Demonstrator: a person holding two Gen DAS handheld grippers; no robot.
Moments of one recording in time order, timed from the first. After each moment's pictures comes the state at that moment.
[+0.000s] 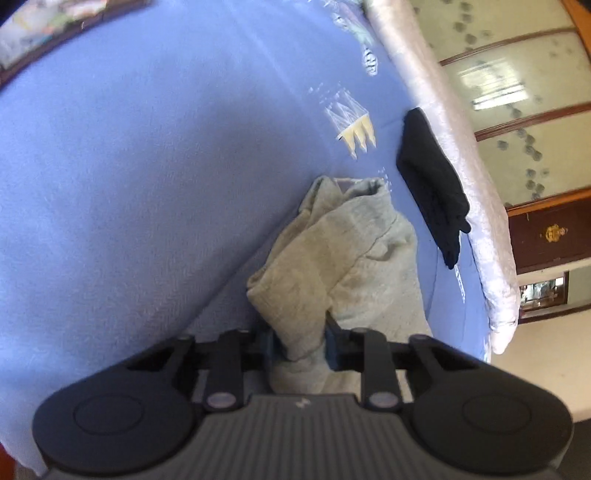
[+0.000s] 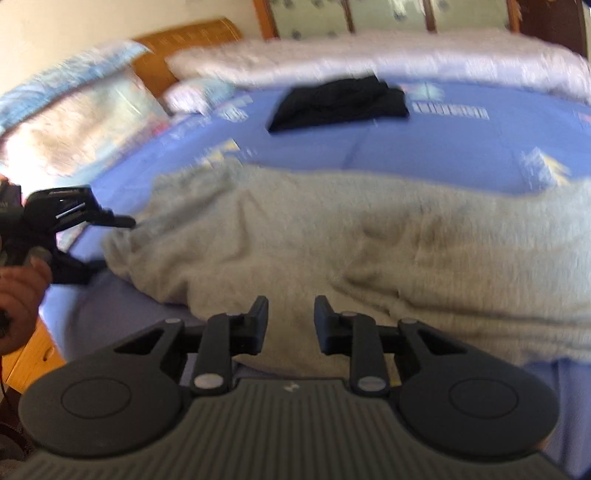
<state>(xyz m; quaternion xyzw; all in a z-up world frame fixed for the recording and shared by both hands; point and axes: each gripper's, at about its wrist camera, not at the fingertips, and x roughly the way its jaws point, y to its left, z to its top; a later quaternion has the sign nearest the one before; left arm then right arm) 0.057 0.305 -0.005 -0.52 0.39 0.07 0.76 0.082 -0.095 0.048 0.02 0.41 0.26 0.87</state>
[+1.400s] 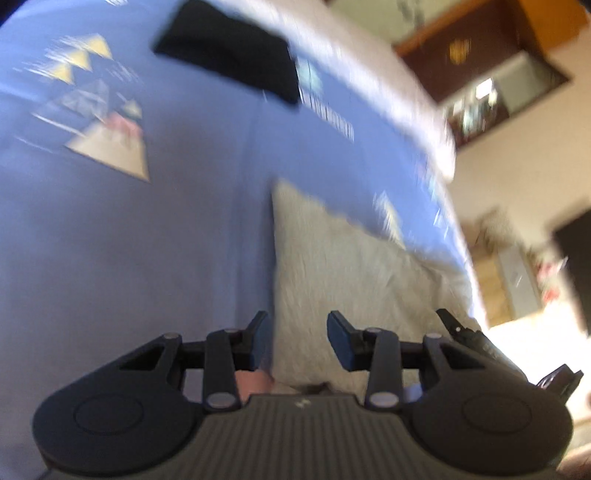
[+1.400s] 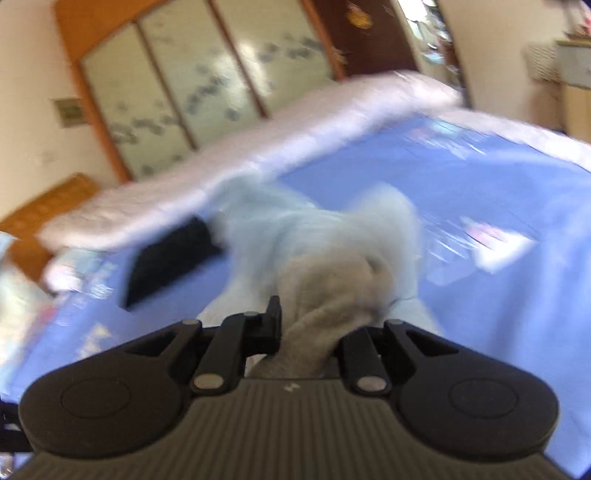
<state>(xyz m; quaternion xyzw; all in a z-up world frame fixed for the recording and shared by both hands) 0.135 0.088 0.055 -0.29 0.48 -0.15 0.81 0.102 -0.227 0.079 0.20 0.30 0.02 0.93</state>
